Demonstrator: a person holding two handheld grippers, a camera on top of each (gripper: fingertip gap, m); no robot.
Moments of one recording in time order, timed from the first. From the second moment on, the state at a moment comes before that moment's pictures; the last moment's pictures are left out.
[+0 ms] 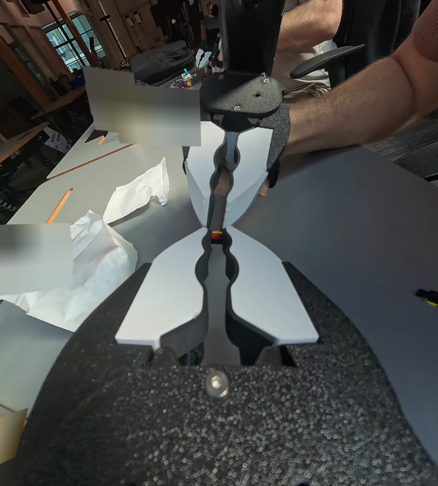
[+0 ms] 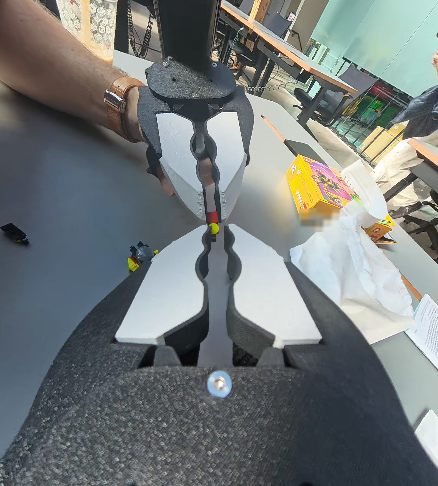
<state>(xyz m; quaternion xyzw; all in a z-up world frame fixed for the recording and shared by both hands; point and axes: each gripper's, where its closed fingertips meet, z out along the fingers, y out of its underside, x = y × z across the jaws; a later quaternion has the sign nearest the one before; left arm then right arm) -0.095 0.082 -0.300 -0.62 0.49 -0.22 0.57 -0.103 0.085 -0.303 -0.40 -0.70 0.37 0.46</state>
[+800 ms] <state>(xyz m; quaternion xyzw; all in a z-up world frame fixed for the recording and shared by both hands) -0.090 0.077 -0.307 -0.62 0.52 -0.21 0.55 -0.103 0.077 -0.316 -0.39 -0.73 0.35 0.45</state>
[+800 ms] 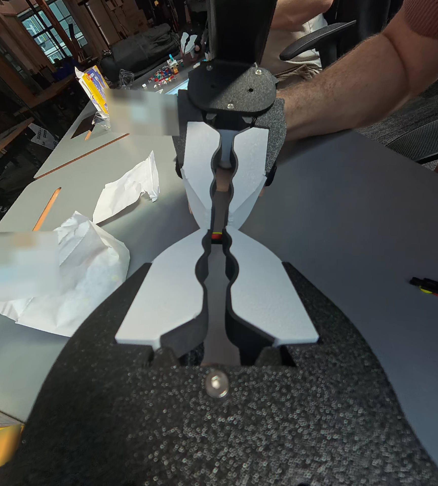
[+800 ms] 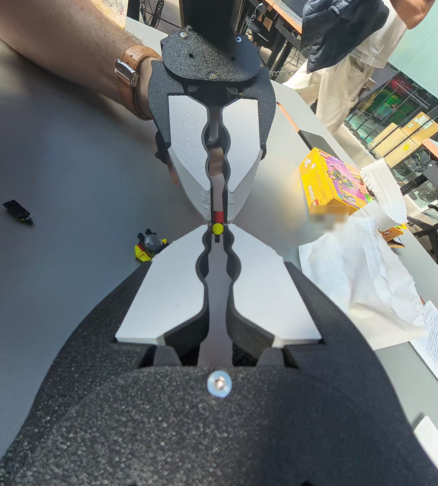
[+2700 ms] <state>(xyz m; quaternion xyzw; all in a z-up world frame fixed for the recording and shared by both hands) -0.093 0.076 -0.283 -0.63 0.41 -0.37 0.55 -0.100 0.075 -0.286 -0.44 -0.65 0.47 0.41</state>
